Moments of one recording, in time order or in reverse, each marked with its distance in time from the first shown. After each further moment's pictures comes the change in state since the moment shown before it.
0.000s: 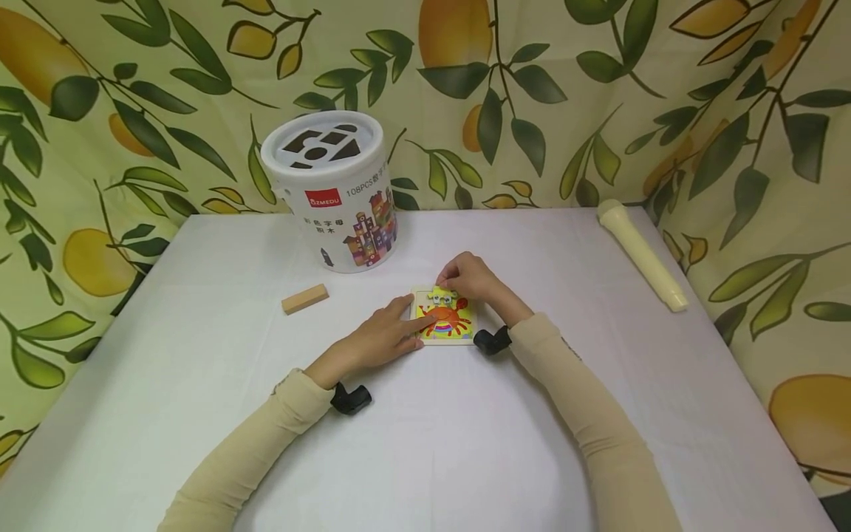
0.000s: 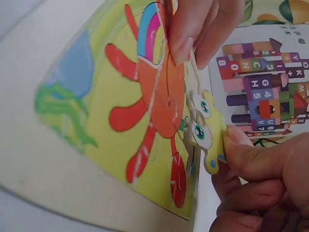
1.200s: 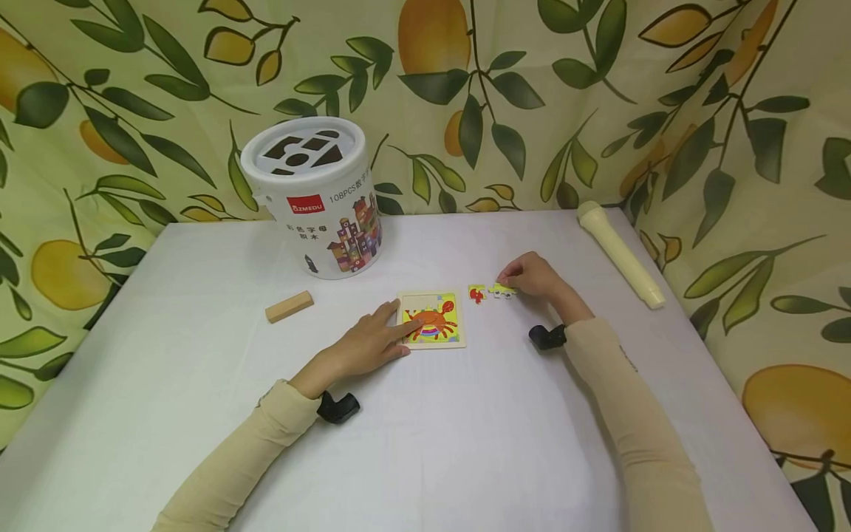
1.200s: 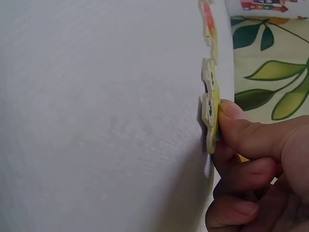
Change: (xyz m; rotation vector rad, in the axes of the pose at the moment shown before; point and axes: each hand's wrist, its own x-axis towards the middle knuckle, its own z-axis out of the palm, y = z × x) left_hand -0.005 0.001 0.003 -0.094 0.020 -0.026; right_hand -0.034 0.095 -0.064 -0.008 0.094 0.116
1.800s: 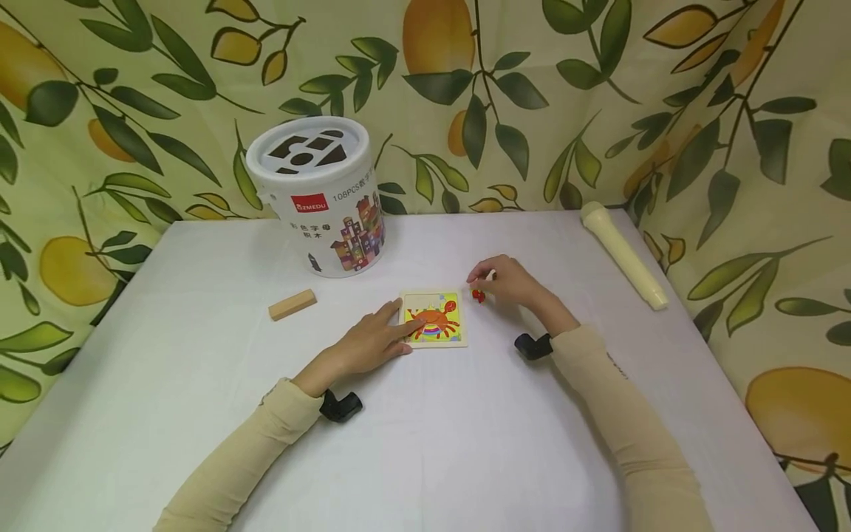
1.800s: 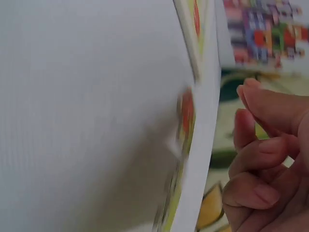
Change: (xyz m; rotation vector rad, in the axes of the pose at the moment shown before) left_hand -0.001 0.001 0.000 0.031 0.003 0.002; right_hand -0.010 -0.040 0.023 -0.031 -0.003 -0.277
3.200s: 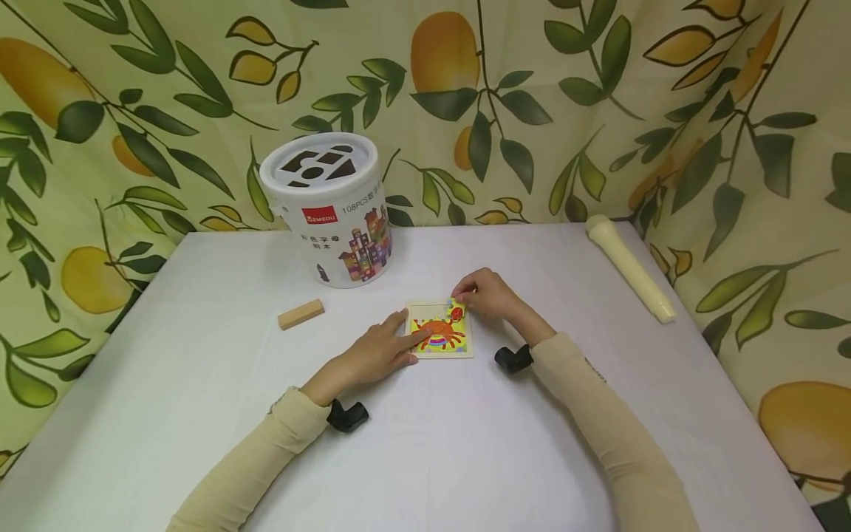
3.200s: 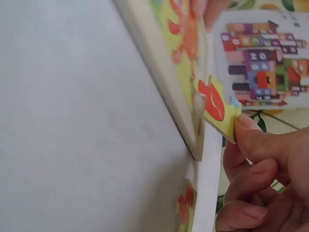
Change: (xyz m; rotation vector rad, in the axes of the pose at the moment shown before) left_hand -0.004 0.005 0.000 0.005 0.006 -0.012; right_hand 0.013 -0.024 0.023 0.051 -0.013 0.033
